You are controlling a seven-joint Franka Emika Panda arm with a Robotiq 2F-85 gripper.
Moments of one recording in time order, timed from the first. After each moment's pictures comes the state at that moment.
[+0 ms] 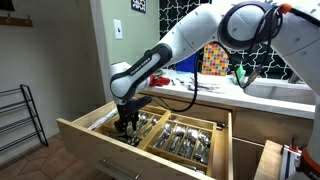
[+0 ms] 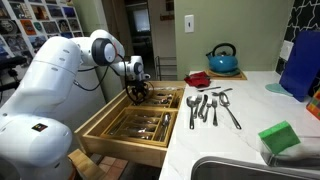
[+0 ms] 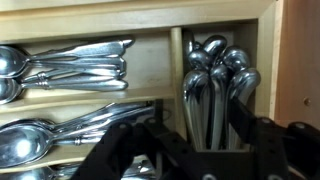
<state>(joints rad) 0.29 0.76 0.11 -1.47 -0.09 2.14 0.14</state>
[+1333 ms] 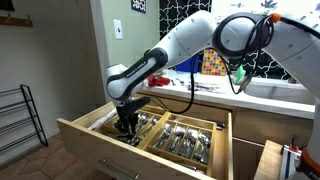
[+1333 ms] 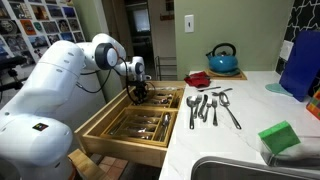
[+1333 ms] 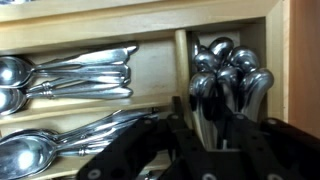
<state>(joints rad) 0.31 0.83 0.09 -1.36 -0.09 2.03 0.18</state>
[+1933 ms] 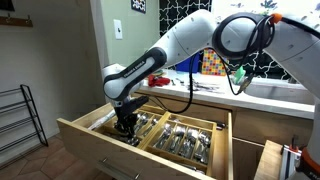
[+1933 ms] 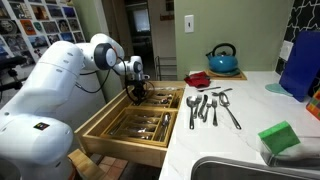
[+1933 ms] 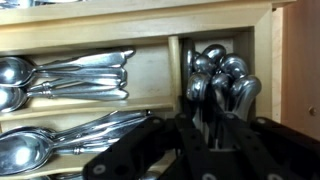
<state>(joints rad) 0.33 0.83 0.08 -1.33 -0.11 1.98 0.18</state>
